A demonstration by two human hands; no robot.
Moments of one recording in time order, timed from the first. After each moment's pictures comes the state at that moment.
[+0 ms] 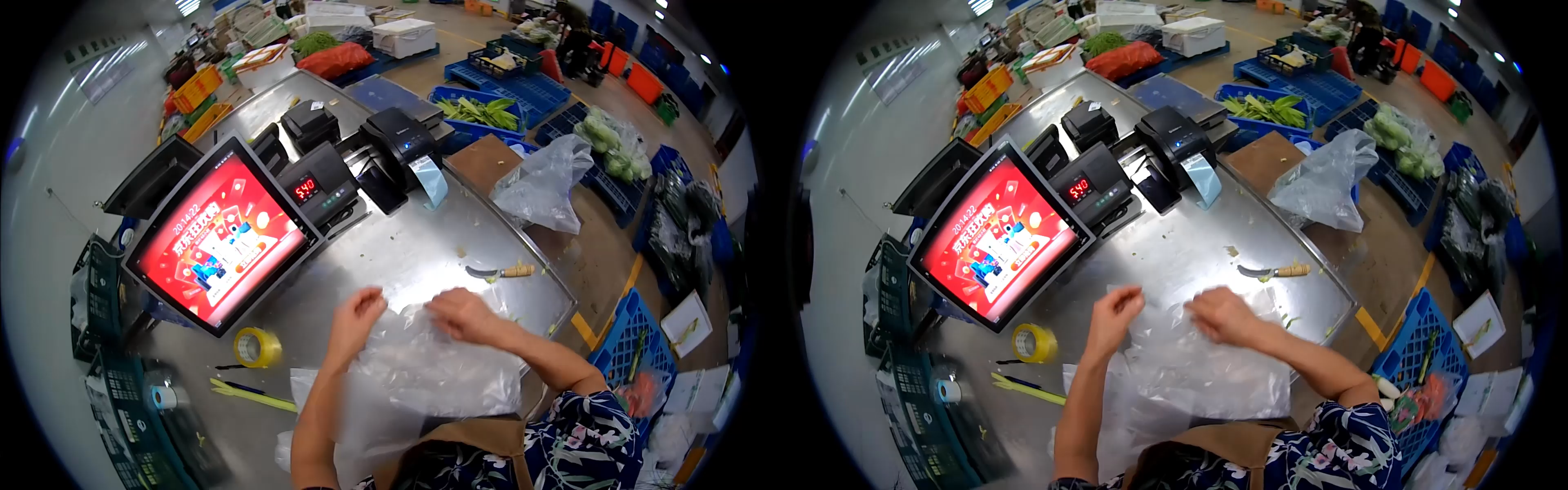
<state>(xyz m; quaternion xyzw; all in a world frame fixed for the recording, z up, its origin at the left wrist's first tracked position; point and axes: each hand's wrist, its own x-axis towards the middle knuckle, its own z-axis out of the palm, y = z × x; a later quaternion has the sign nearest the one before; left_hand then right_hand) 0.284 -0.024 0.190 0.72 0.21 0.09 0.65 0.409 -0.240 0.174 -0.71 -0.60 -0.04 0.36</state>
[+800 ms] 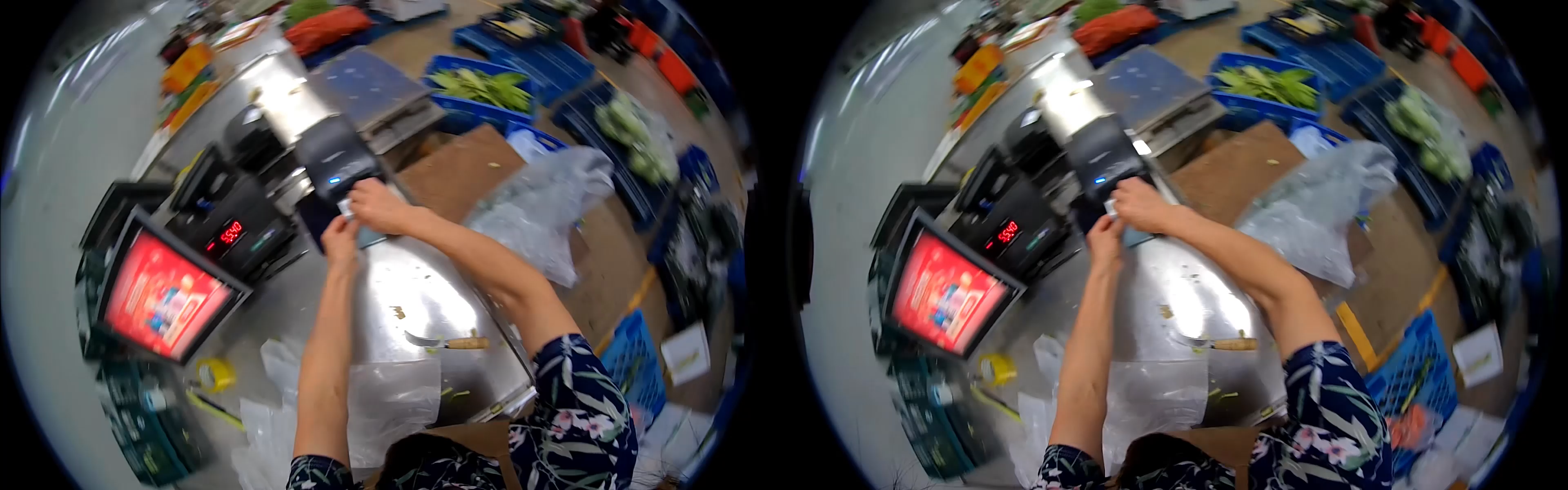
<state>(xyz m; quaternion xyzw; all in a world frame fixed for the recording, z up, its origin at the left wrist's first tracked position) 0.639 -0.027 0.059 0.58 0.31 0.26 0.71 0.771 -0.107 0.095 -0.61 -0.71 -0.22 0.27</state>
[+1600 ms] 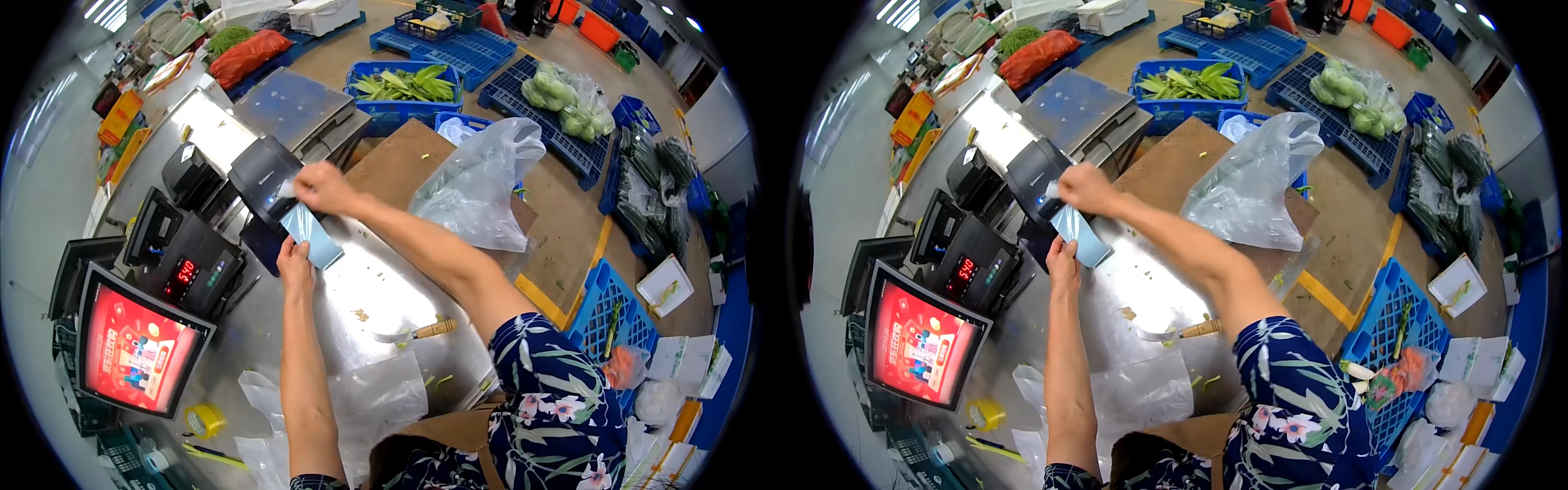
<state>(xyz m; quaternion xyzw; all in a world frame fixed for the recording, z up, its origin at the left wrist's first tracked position) 0.628 -0.031 0.050 0.55 0.32 0.21 0.74 0.790 -0.122 0.137 -0.66 -0.51 -0.18 0.52</state>
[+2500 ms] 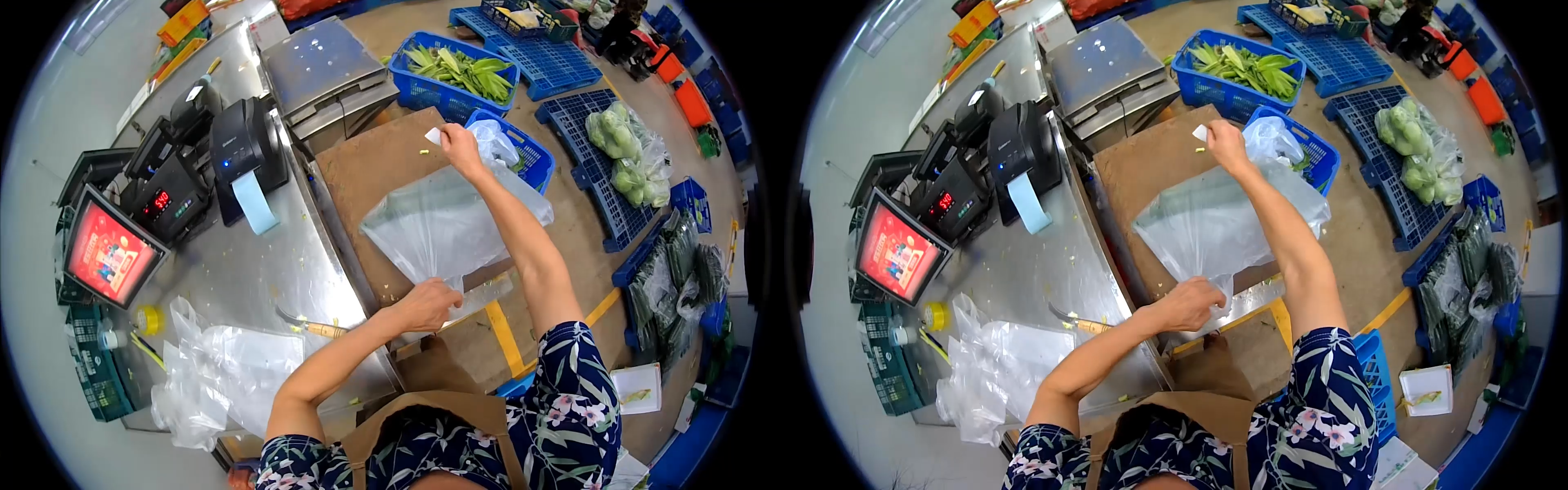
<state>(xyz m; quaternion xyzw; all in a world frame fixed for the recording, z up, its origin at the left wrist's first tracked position) 0.721 -0.414 0.082 0.89 -0.19 -0.02 0.42 1.045 -0.395 0.037 -0.82 -0.41 -0.14 0.38</state>
